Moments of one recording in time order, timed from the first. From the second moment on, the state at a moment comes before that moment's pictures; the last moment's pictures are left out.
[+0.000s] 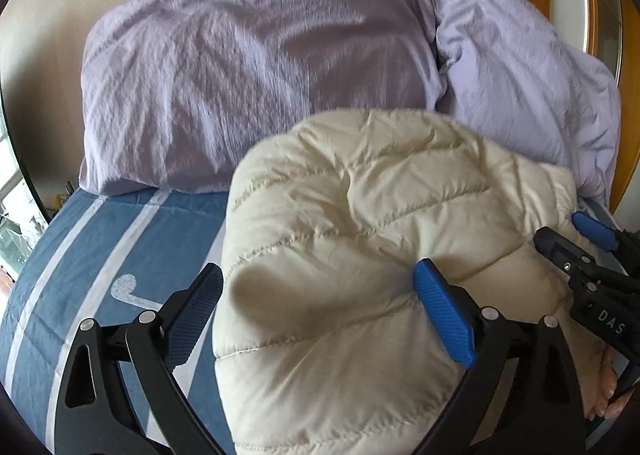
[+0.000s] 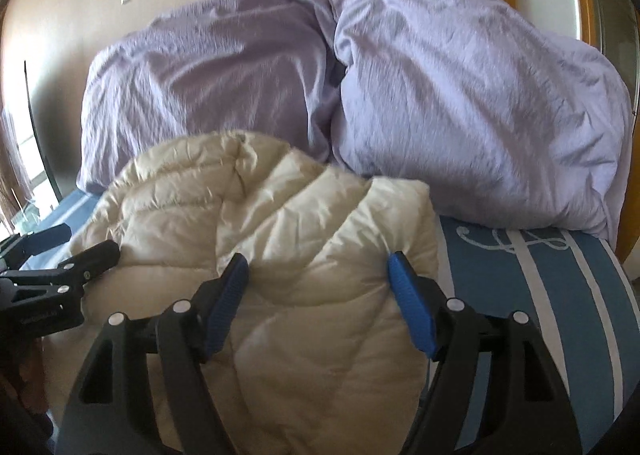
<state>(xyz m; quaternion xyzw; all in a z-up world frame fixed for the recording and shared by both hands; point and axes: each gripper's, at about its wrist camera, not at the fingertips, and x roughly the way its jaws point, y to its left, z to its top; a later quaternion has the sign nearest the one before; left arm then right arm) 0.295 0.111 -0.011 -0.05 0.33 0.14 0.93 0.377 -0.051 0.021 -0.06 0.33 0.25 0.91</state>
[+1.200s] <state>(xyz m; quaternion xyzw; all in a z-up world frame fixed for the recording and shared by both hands) 0.310 0.126 -0.045 -0.08 0.35 0.12 0.92 0.391 -0.049 -0.012 -0.04 0.38 0.25 0.89</state>
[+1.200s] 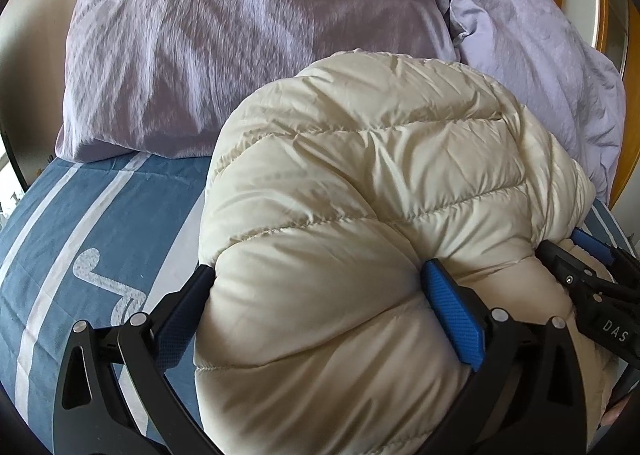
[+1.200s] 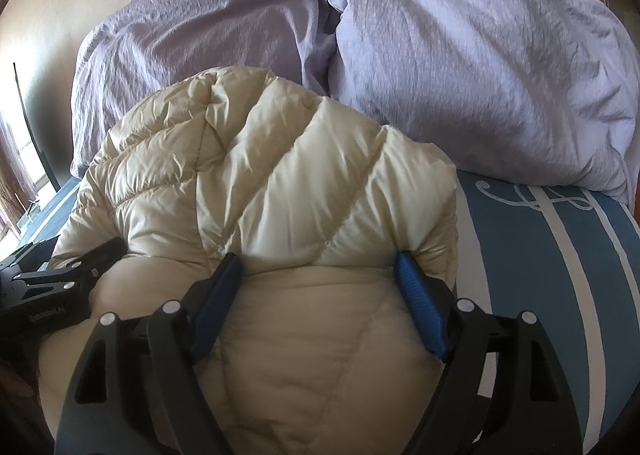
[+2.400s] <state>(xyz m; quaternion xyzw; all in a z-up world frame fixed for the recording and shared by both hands) 0.258 0.155 -0.036 -0.19 0.36 0.10 0.91 0.374 -0.097 0.014 -0.01 0.40 0.16 0.90</state>
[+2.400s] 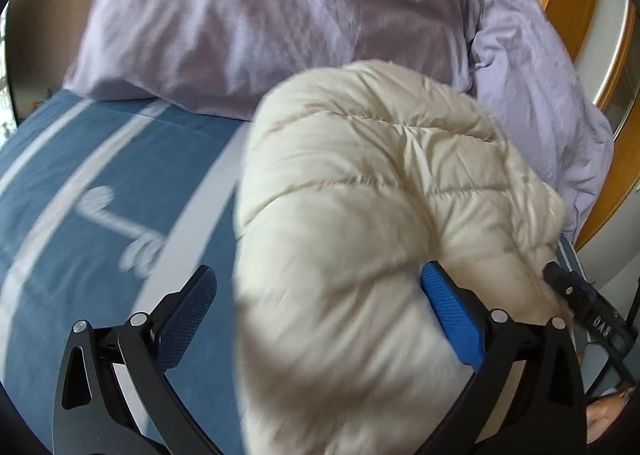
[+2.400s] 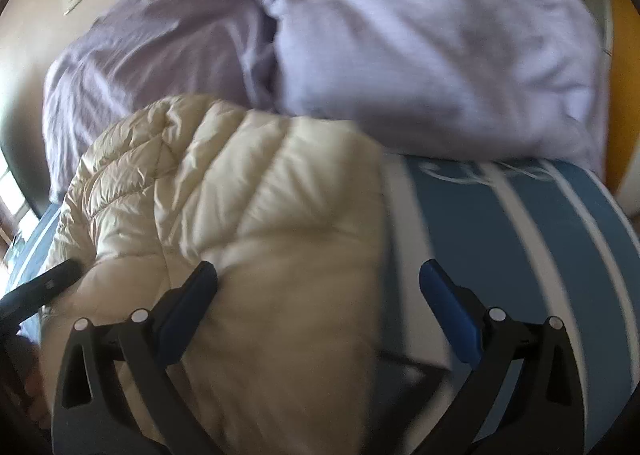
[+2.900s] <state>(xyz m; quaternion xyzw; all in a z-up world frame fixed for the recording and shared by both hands) 0.111 0.103 0.007 -0.16 0.34 0.11 0.92 0.223 -0.131 0.076 0.00 0.38 0.23 0.89</state>
